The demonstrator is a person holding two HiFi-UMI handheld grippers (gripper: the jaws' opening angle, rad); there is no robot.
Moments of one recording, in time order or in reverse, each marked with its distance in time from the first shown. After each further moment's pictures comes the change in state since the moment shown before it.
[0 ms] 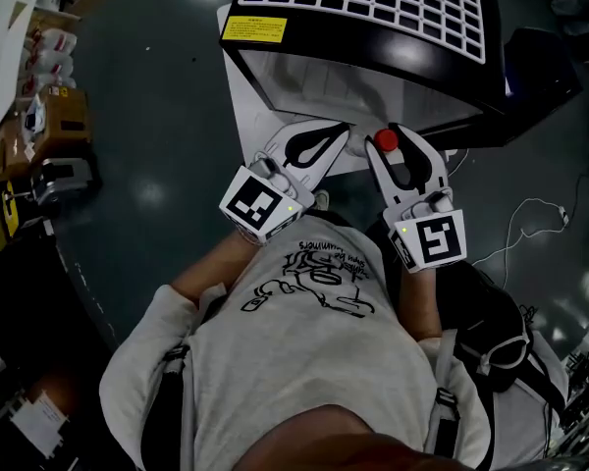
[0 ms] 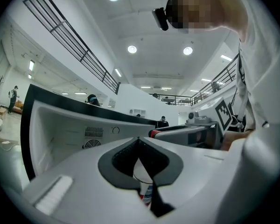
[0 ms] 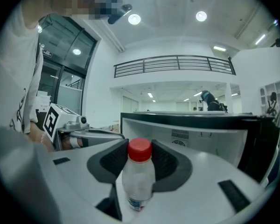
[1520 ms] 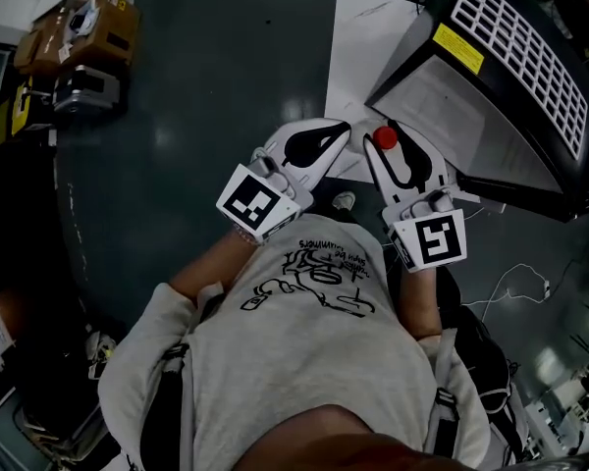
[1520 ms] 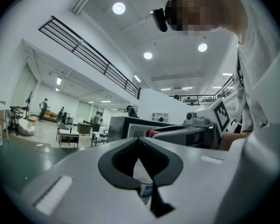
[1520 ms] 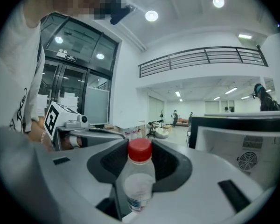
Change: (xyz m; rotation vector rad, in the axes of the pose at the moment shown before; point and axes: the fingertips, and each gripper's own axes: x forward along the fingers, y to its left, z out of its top) left arm -0.213 0.086 0.023 0.000 -0.043 0.299; right arm 0.115 0.200 0.037 -0.063 -0.005 0.318
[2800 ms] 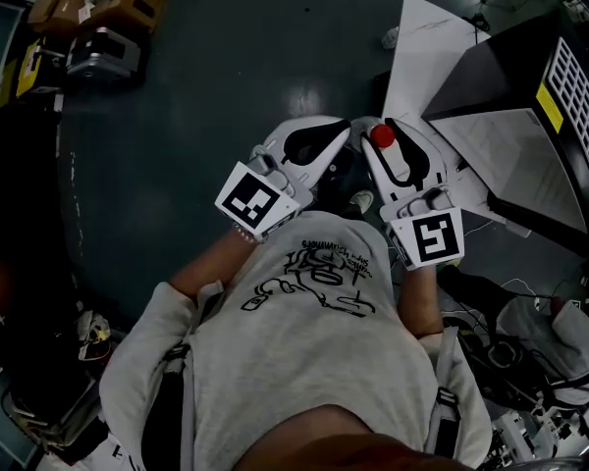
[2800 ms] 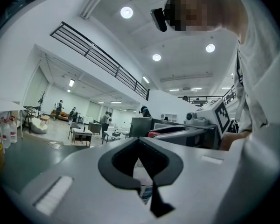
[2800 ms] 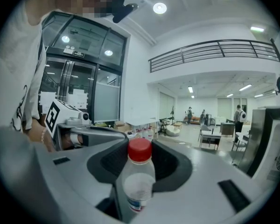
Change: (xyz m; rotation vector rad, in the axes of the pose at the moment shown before) left arm -0.135 0.102 -0.004 -0.038 0.001 0.113; right arm 0.119 0.127 0.005 -0.063 0.035 0.137
